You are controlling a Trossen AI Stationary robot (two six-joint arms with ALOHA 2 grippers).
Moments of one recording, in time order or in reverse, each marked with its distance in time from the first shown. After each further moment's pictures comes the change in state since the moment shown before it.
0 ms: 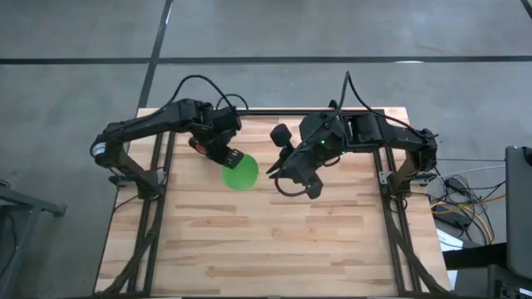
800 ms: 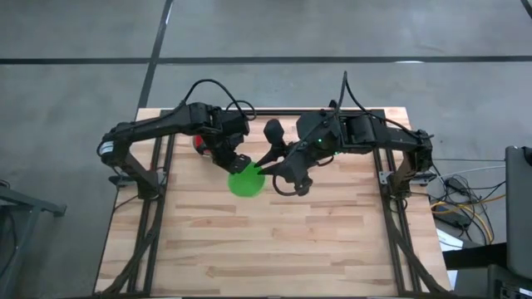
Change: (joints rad) left arm -0.017 0.053 -0.001 0.046 0.117 -0.027; right arm -0.004 0.031 0.015 0.135 0.046 -0.102
